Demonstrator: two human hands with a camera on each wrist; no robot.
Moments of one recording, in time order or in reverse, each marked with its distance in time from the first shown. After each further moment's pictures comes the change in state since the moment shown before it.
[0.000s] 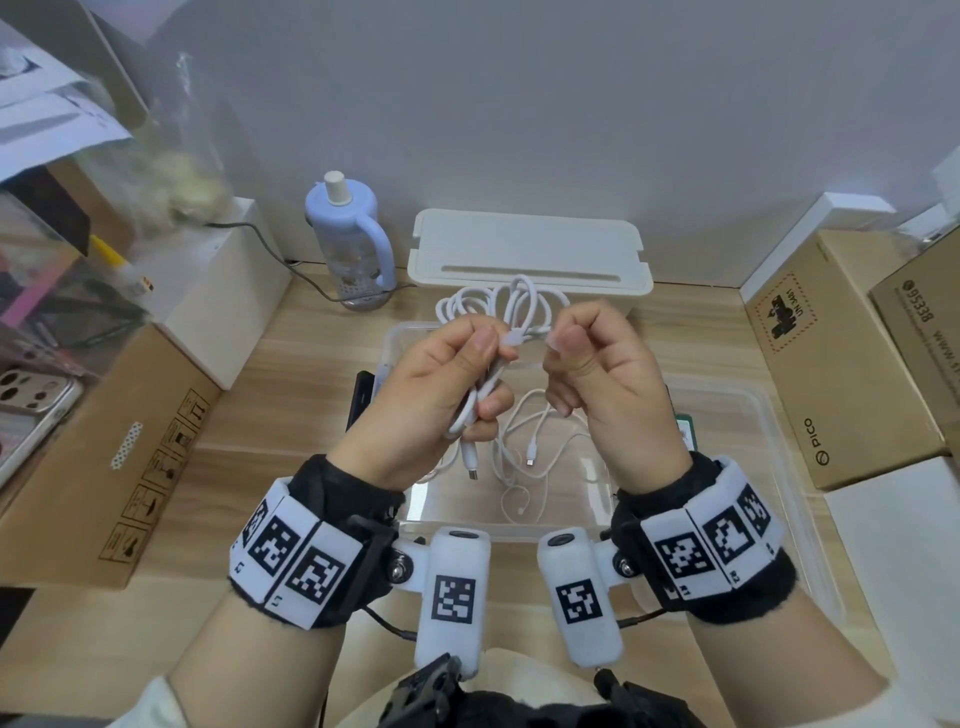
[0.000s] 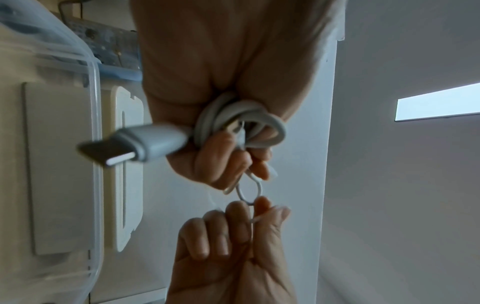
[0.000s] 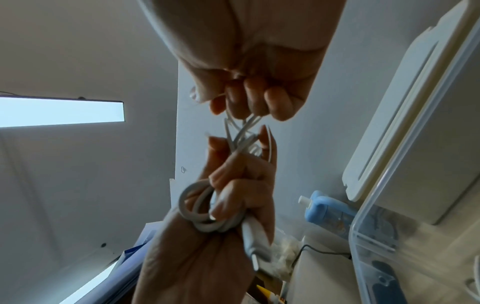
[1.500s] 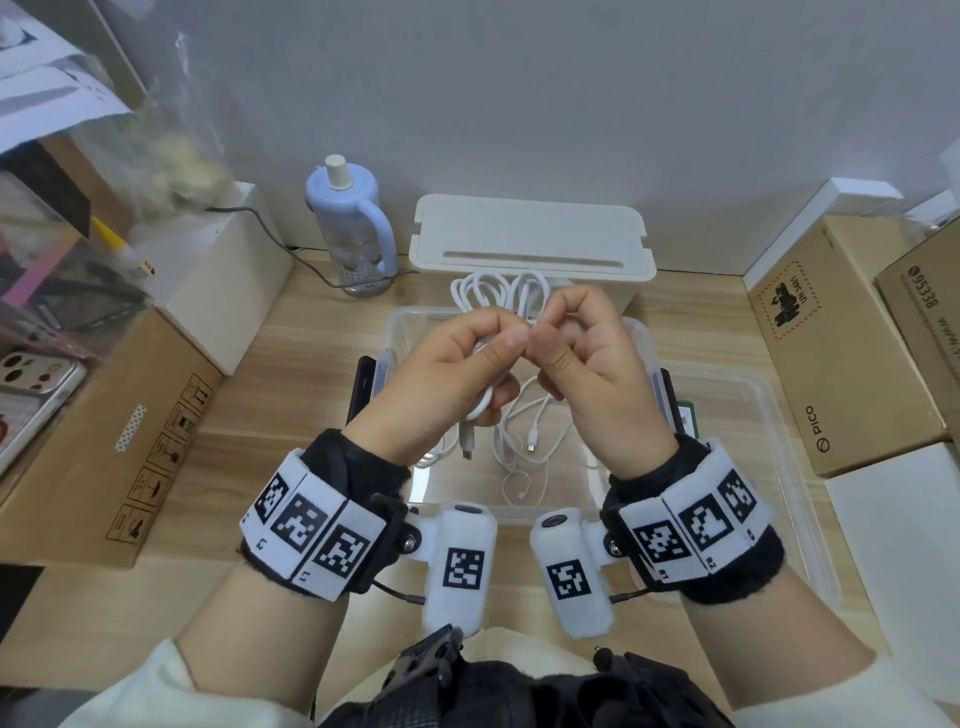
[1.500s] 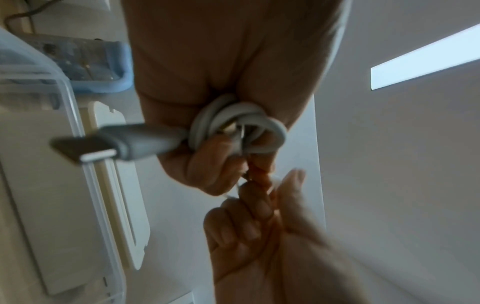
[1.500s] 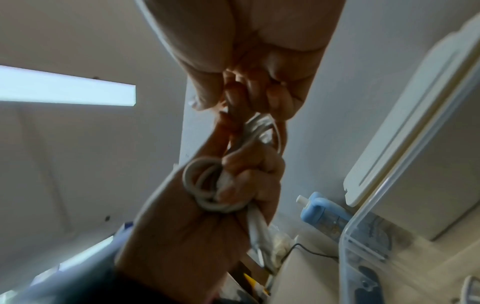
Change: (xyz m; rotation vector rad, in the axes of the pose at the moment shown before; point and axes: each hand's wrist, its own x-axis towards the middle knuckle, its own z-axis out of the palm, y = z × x) left_hand 0.002 -0.003 0.000 0.307 -0.009 0.031; right_hand -0.002 0.003 0.006 -0.091 -0.047 -0.023
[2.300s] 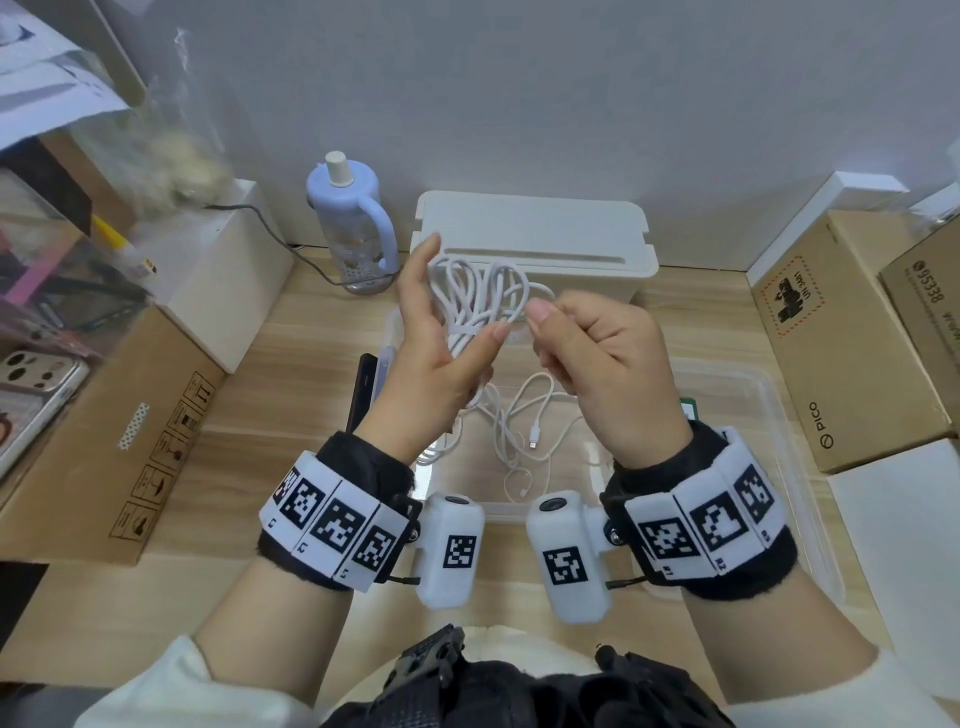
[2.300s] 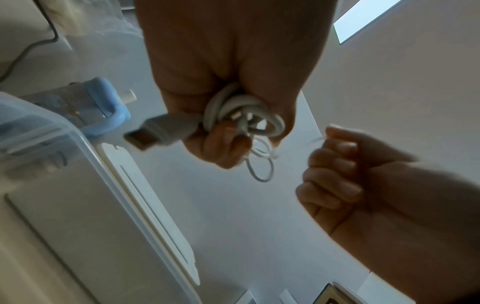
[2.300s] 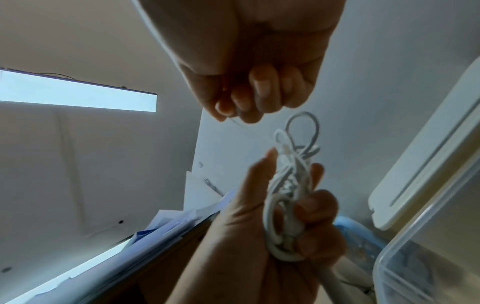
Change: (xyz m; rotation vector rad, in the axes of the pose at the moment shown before) left_hand 0.005 -0.015 -0.005 0.264 0.271 0.312; right_hand 0.002 -0.013 0.001 -0.203 0.043 -0.102
